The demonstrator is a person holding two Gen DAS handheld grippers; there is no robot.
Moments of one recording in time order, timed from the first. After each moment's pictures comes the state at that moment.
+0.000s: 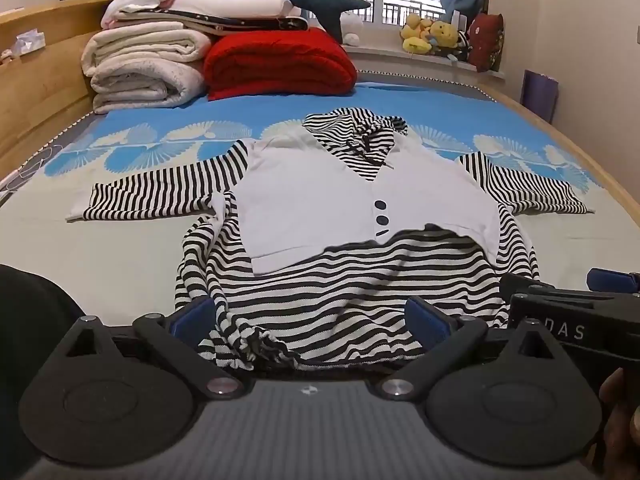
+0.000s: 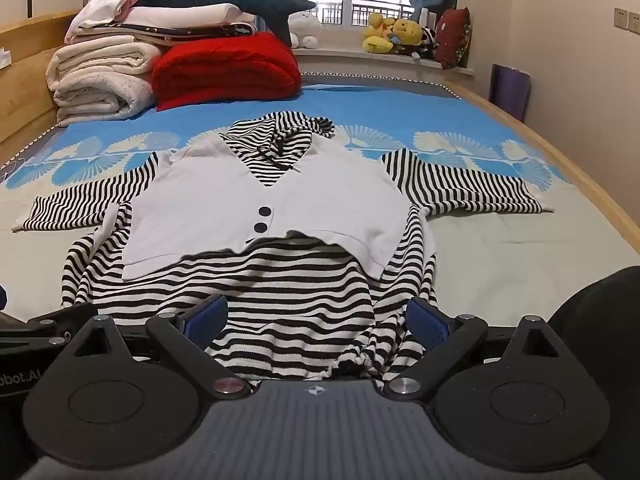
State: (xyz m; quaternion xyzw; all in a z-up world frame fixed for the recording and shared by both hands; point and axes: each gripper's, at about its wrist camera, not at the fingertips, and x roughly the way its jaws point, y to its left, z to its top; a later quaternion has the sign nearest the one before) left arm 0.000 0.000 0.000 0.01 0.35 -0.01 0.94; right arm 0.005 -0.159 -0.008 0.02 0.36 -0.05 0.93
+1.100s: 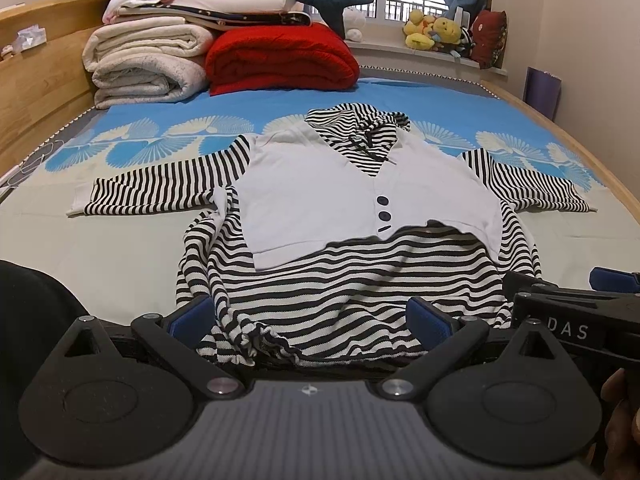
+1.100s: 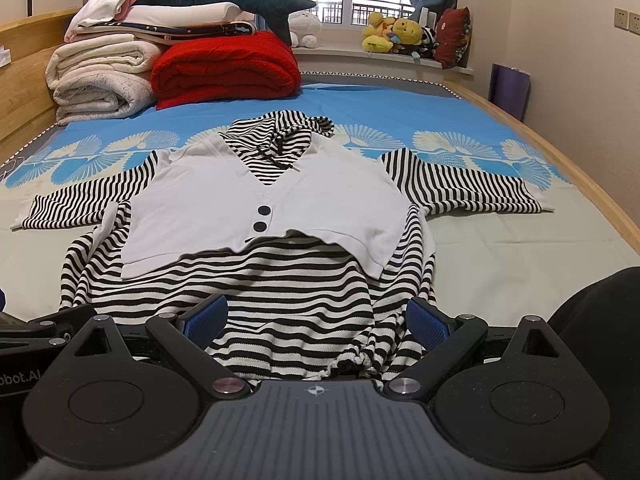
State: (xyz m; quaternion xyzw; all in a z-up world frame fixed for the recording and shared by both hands) left arm 0.000 0.001 -0.002 0.01 0.35 -0.01 0.94; right arm 0.005 -0.158 -0.007 0.02 0.36 -0.05 0.93
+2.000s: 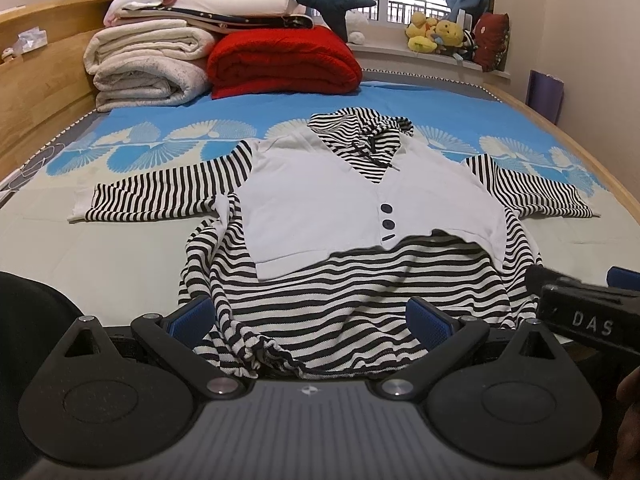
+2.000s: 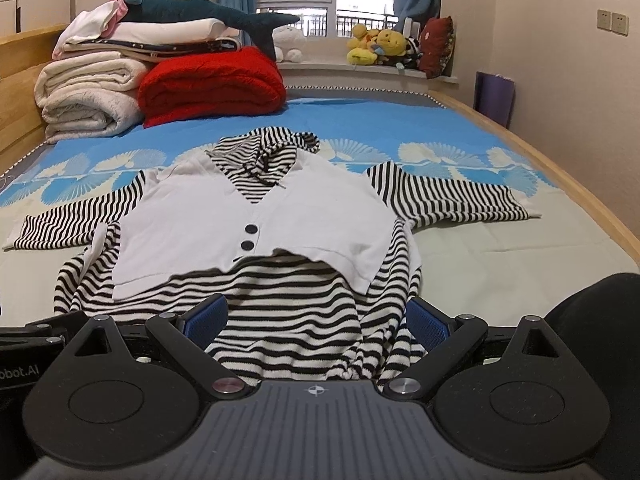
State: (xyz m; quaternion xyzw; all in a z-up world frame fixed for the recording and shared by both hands) left arm 0.003 0.003 0.001 0.00 0.34 -0.01 0.94; right arm 0.004 -0.163 0.001 0.02 0.34 -0.08 0.94
